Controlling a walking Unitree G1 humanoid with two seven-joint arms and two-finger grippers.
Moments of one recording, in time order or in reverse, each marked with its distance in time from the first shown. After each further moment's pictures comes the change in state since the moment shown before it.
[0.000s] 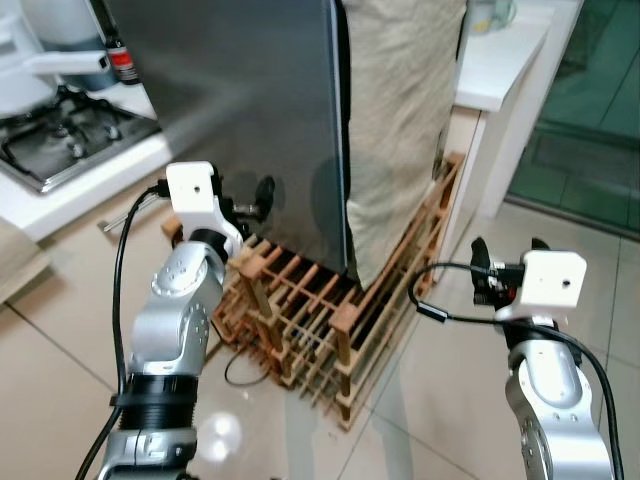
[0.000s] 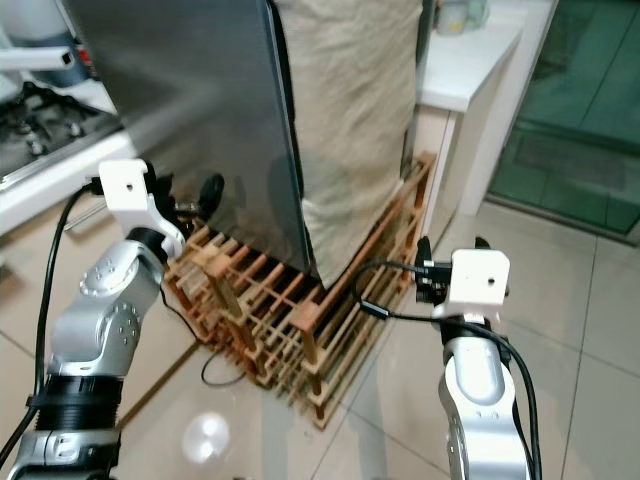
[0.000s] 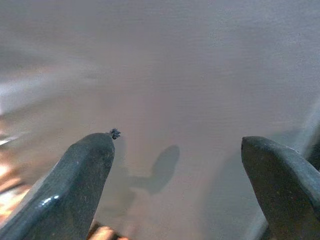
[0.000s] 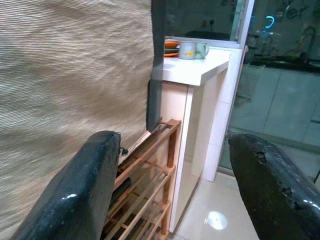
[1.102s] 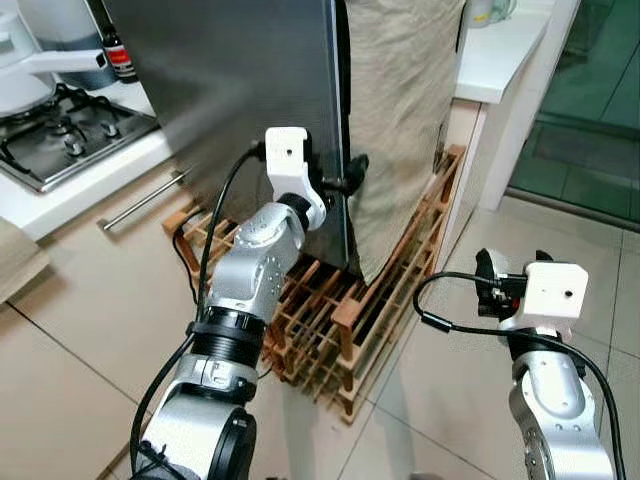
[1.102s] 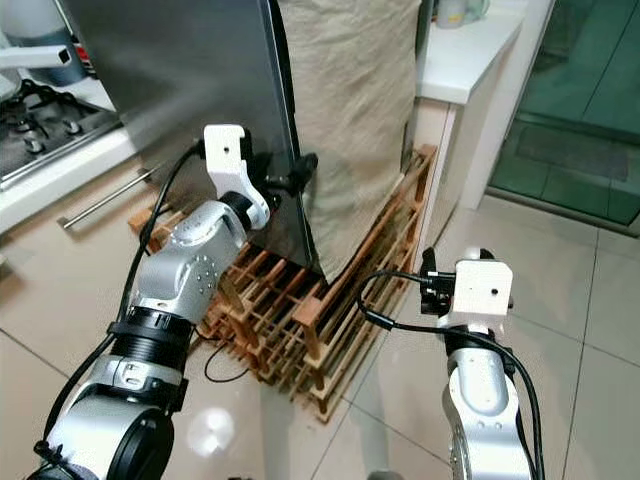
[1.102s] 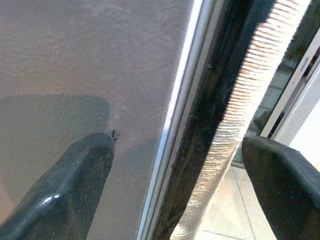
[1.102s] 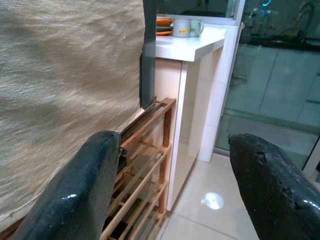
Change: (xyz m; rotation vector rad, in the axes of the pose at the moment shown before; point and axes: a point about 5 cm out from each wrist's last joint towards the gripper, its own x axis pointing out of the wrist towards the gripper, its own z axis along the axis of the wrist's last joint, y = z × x) left arm 0.044 -0.069 0.006 -0.059 0.050 -0.256; right arm -0.007 -0.003 -0.010 -0.006 0.041 -0.017
